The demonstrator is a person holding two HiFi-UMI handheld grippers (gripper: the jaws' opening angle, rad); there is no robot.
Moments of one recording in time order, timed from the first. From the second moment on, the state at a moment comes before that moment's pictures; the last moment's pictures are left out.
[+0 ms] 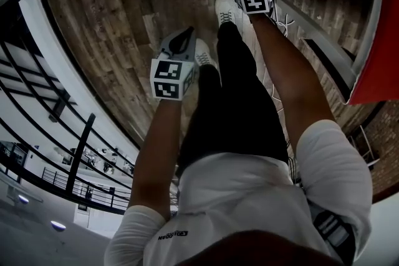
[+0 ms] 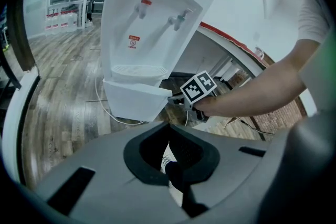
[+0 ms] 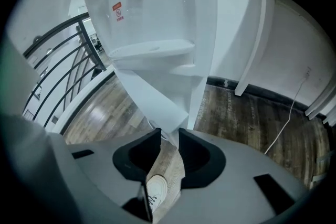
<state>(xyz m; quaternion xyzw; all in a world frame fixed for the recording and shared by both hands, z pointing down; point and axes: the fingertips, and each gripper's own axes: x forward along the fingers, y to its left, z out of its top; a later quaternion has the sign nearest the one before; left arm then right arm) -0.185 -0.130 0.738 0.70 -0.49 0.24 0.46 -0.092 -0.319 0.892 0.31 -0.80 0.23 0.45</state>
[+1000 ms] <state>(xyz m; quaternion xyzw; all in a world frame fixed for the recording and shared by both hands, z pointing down) -0.198 -0.143 0.750 0.68 -0.51 0.24 0.47 -0.099 -0.394 0.891 0.30 -0.82 0.19 0.45</state>
